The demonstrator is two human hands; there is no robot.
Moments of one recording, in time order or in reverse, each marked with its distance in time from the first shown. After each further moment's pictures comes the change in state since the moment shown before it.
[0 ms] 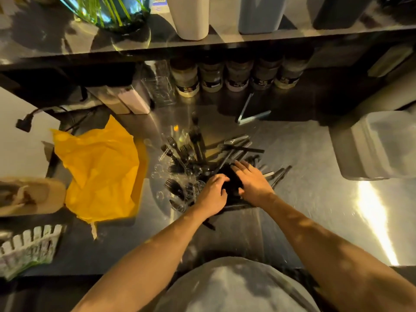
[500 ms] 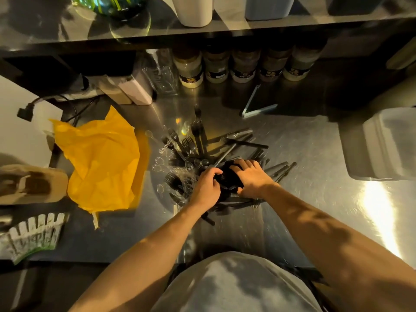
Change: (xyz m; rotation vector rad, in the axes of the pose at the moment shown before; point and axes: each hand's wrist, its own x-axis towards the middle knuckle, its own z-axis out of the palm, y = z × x) left_hand 0.000 -0.009 -0.006 -0.222 0.097 -0.196; right_hand 0.020 0.003 -0.004 -0.114 -0.206 -0.070
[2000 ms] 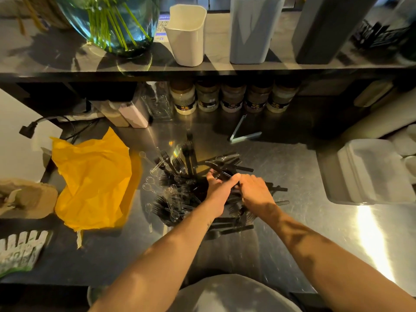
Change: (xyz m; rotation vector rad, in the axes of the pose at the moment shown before) left_hand 0.019 0.103 0.028 -0.844 -0.024 -0.447; right_hand -0.042 0.013 -0.040 0.132 0.266 0.189
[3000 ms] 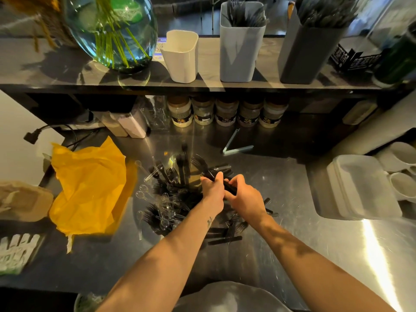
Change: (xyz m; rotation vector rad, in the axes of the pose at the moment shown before) left_hand -0.002 0.028 0.046 -0.208 0.313 0.080; right_hand -0.014 -0.006 -0.039 0.405 0.107 0.166
